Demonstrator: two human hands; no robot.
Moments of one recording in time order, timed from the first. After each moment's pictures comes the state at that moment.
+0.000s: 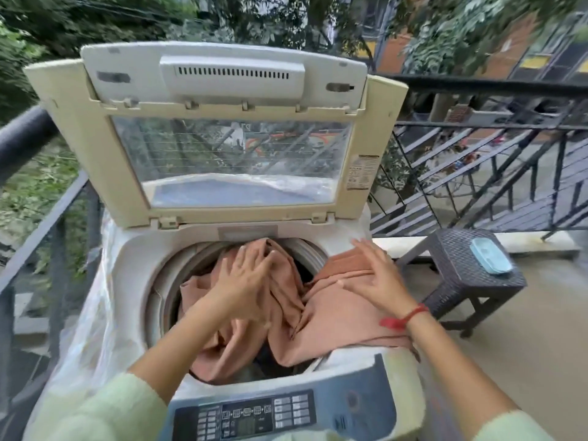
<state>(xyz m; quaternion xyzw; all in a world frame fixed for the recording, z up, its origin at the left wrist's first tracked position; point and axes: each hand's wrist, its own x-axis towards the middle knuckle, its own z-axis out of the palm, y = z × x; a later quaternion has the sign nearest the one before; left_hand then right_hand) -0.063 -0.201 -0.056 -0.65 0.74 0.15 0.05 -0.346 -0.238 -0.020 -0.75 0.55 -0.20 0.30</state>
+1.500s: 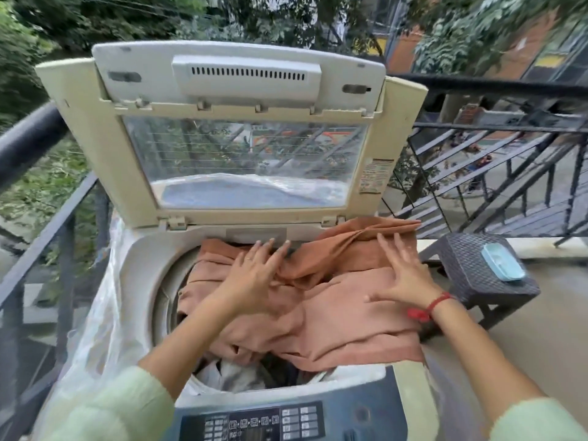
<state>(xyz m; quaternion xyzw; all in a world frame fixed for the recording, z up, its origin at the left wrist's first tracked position) -0.059 -0.210 -0.044 -0.63 0.76 0.14 -0.01 -0.362 -0.268 -0.011 -0.76 0.61 0.04 0.21</state>
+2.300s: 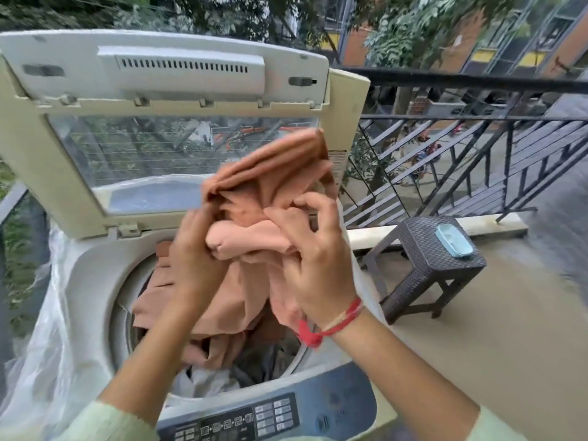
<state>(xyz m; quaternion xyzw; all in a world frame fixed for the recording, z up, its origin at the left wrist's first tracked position) -0.075 -0.209 0.004 -0.57 0.60 0.04 -0.56 -0.248 -0.182 0.082 -0.77 0.43 -0.47 0.01</state>
